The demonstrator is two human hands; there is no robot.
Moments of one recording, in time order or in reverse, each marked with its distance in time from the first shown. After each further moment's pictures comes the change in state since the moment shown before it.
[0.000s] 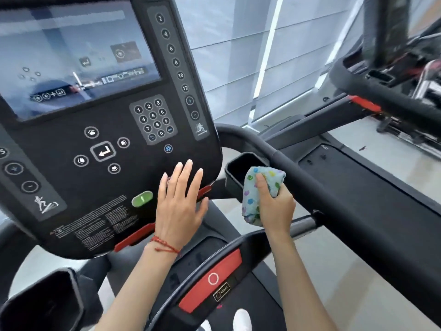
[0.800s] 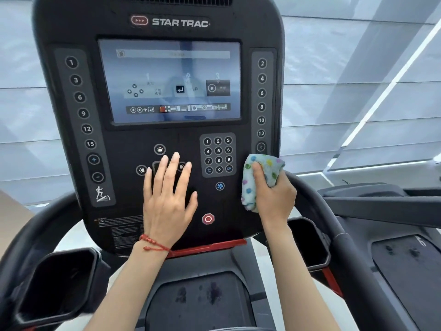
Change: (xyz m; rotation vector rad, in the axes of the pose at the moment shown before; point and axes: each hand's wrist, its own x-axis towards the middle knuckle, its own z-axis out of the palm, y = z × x) left_hand 0.030 -0.070 -0.018 0.446 0.207 -0.400; right_hand 0.075 -0.077 0.135 -0.012 -0.343 -0.426
